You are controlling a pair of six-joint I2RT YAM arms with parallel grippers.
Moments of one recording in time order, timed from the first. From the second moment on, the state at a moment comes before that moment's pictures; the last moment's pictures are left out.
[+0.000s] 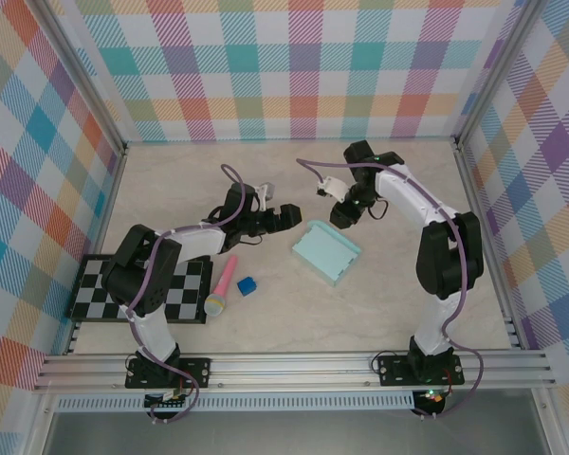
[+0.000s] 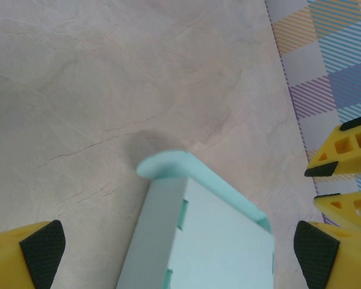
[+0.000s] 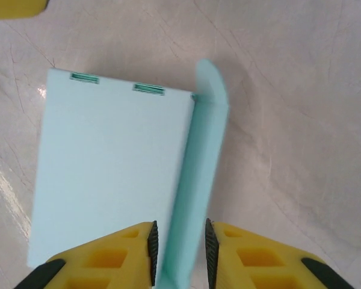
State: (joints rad) left arm -0.48 1.80 0.98 0.25 0.48 -0.68; right arm 0.37 1.89 1.62 -1.09 -0.30 -0.65
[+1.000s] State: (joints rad) left arm -0.54 1.63 0.99 -0.16 0.35 -0.50; right arm 0.35 1.99 1.49 -1.02 -0.24 -0.48
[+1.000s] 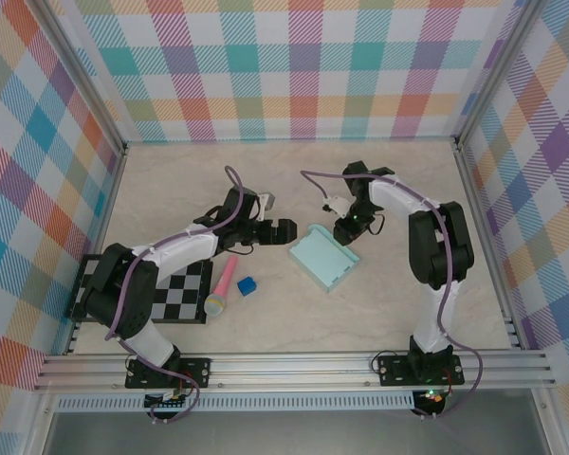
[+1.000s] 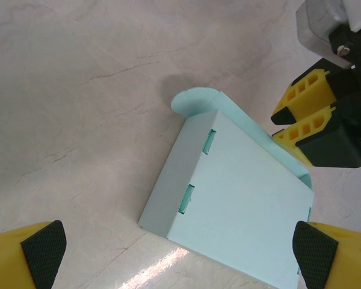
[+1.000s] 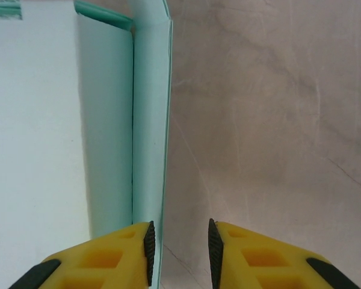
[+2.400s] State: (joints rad) left arm -0.45 1.63 0.99 -0.06 0.38 -0.50; right arm 0.50 1.71 1.34 -0.76 0.06 -0.77
